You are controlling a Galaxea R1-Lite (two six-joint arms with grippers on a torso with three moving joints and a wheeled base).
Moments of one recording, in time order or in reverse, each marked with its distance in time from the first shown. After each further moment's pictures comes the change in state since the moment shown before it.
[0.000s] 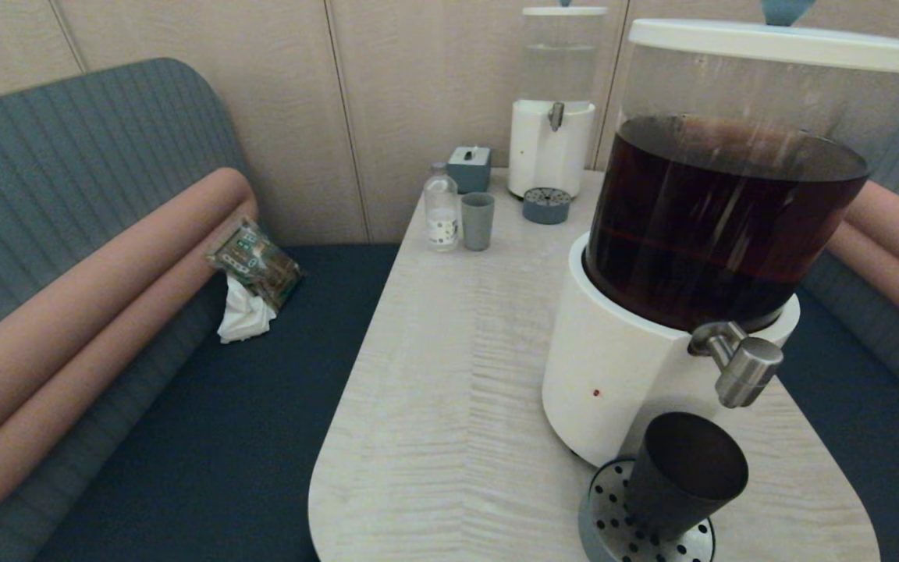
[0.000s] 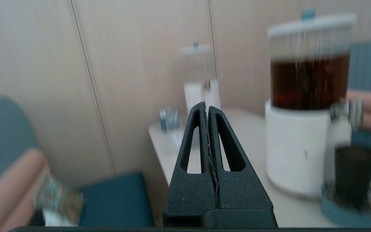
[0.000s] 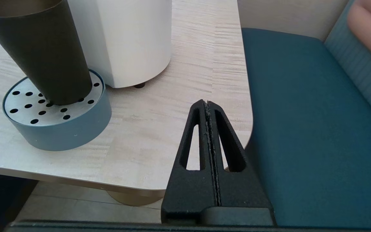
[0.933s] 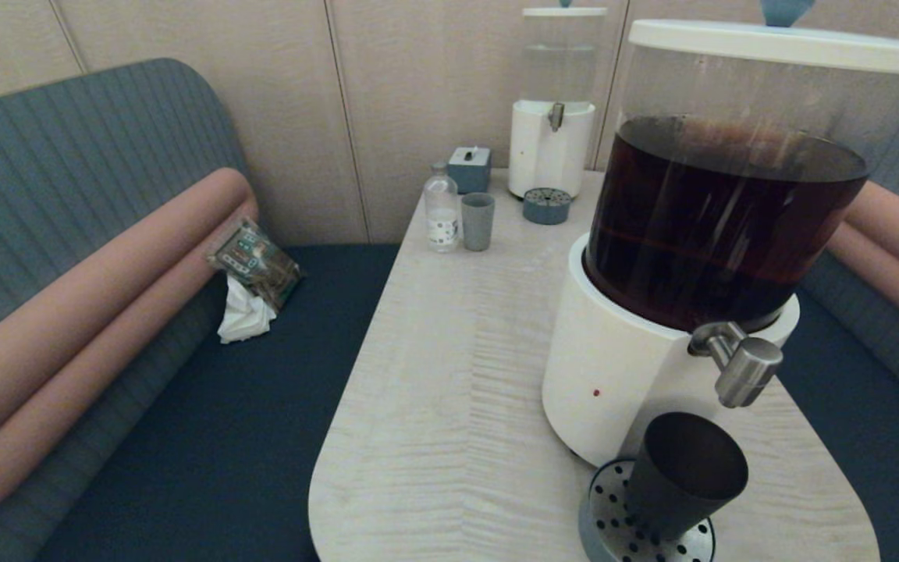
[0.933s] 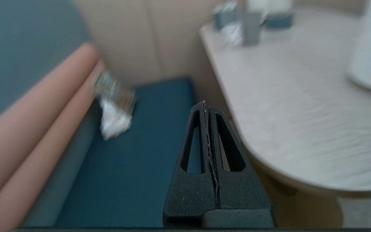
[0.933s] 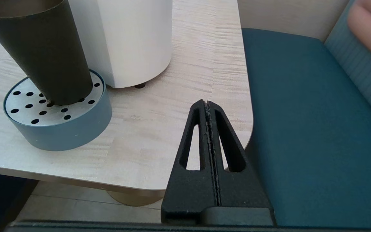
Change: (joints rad) left arm -0.002 -0.159 0.319 0.215 0.246 0.190; right arm 0.001 0.000 0.000 0.000 0.000 0.000
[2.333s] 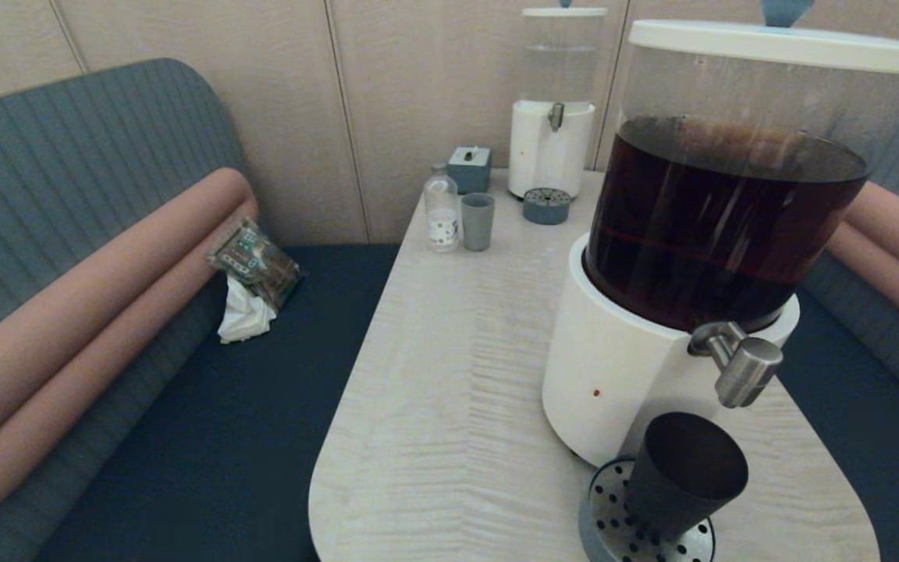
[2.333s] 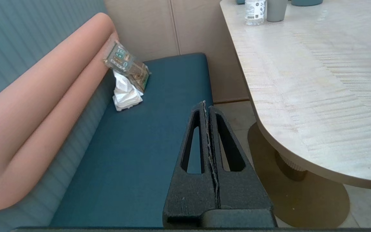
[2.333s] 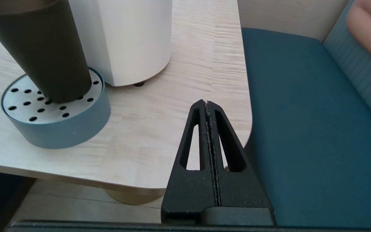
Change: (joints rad) left arm 0.000 0.000 0.001 0.082 0.085 -0.011; right arm 0.000 0.000 0.000 0.004 0.000 -0.014
